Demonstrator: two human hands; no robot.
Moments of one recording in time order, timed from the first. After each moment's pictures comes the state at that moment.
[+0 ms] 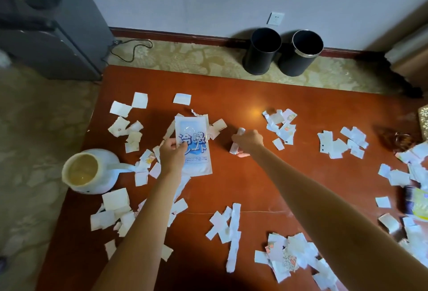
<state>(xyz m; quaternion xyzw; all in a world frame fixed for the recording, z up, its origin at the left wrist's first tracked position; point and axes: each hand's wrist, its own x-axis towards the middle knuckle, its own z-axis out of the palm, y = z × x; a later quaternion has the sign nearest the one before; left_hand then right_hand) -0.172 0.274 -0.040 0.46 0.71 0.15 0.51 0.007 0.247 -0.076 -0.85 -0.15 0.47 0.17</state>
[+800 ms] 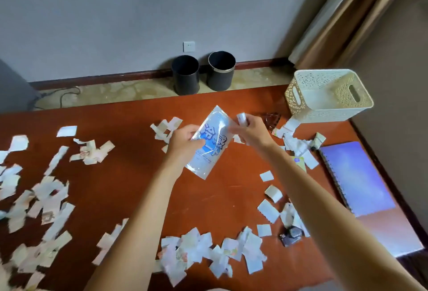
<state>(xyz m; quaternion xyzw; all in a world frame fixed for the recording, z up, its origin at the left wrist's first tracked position) 0.072 0.121 0.038 0.67 0.46 0.09 0.57 0.220 0.033 0.035 -0.78 -0.24 0.37 0.45</state>
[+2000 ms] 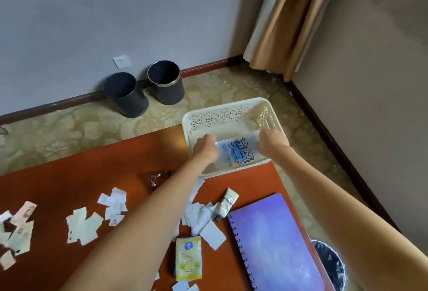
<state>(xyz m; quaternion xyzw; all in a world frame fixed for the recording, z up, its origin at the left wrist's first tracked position) 0.510 0.030 -0.046 0.82 0.41 -0.15 0.38 0.625 -0.087 -0.038 -0.94 -0.24 0.24 -0.01</state>
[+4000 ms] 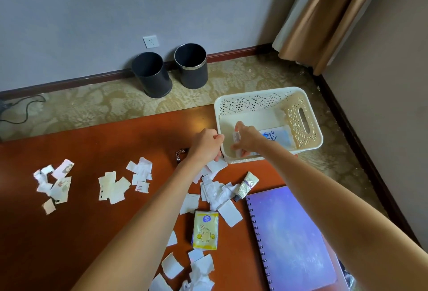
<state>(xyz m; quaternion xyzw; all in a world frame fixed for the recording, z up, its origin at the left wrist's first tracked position) 0.435 0.036 -0.022 0.77 0.44 -0.06 0.45 0.557 -0.027 -0.060 -0.83 -0.37 0.40 0.08</state>
